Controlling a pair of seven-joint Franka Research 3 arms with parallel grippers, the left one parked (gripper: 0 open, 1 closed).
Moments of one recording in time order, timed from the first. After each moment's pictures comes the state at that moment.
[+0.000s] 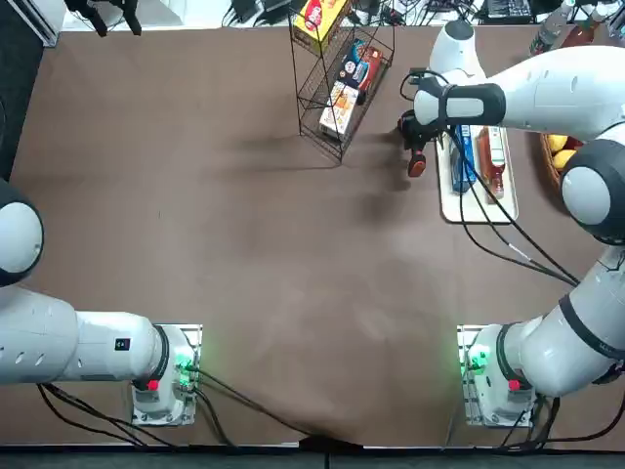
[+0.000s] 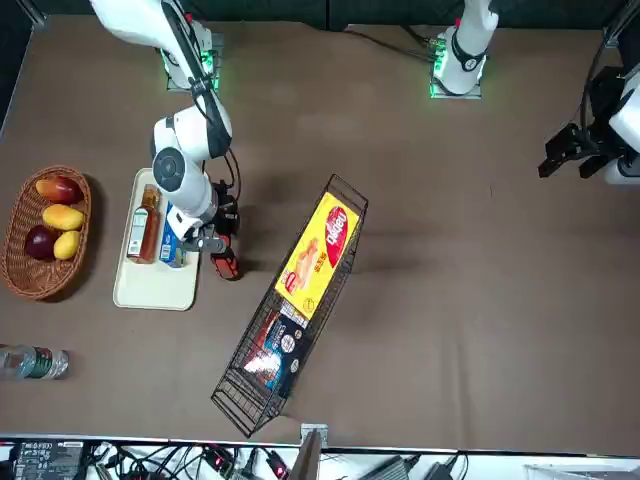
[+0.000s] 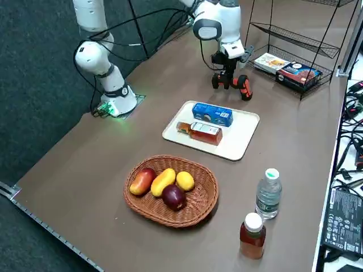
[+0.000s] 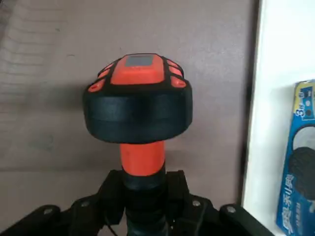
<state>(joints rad) 0.38 0.35 0.00 -2.08 0.08 2.39 0.35</state>
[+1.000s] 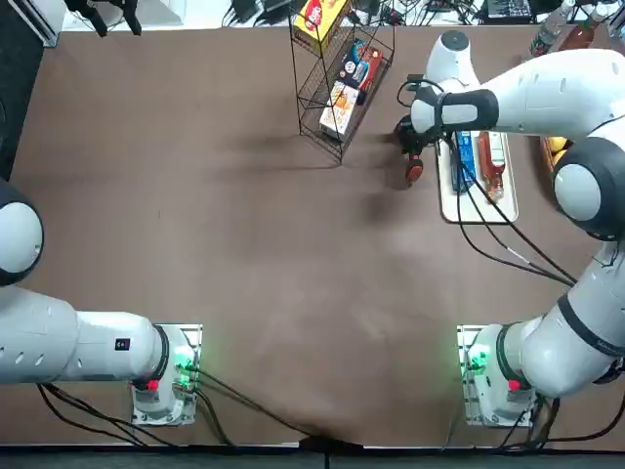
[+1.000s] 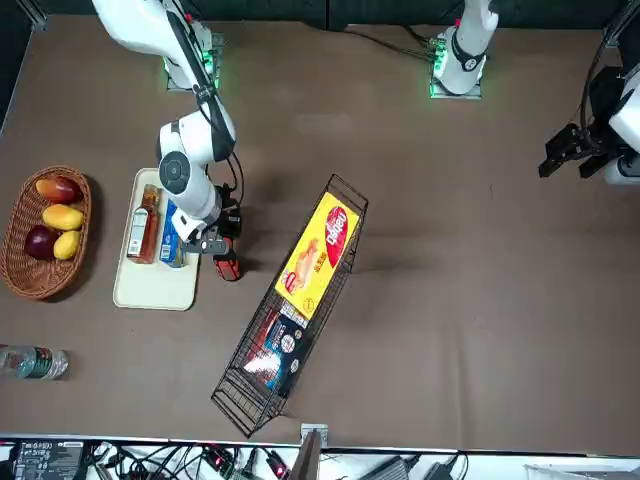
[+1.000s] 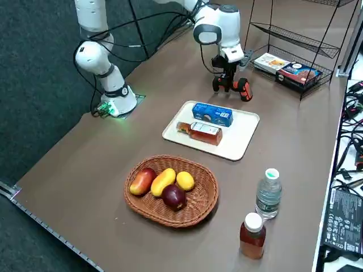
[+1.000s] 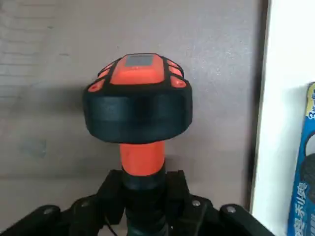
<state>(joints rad) 0.39 0.39 0.00 -2.09 0.08 2.45 0.37</state>
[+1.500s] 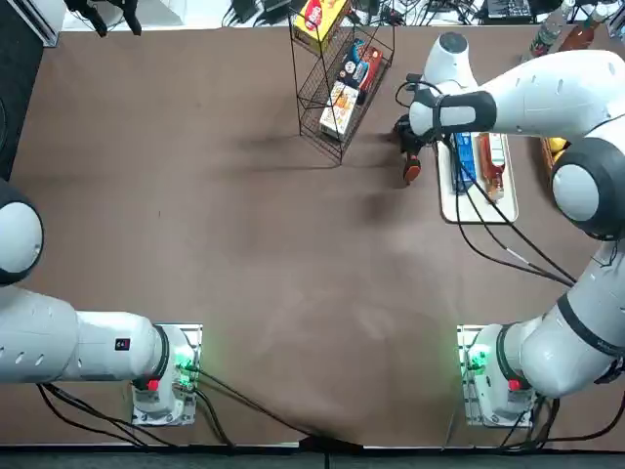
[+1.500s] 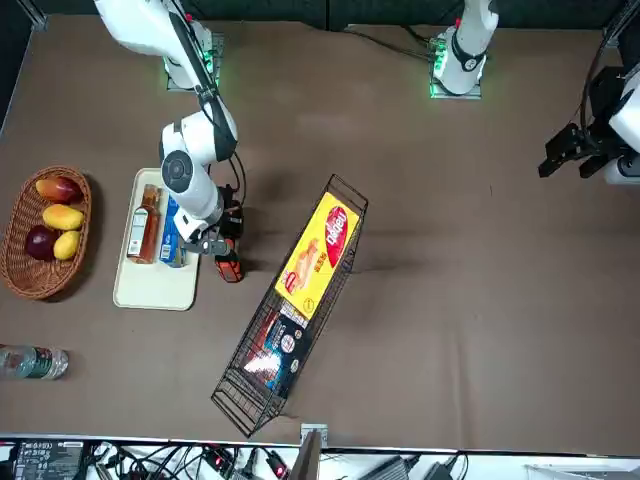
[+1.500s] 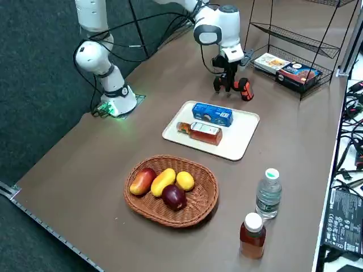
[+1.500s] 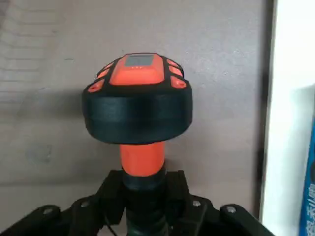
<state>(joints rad) 0.40 0.39 0.00 -2.09 0.08 2.47 0.40</state>
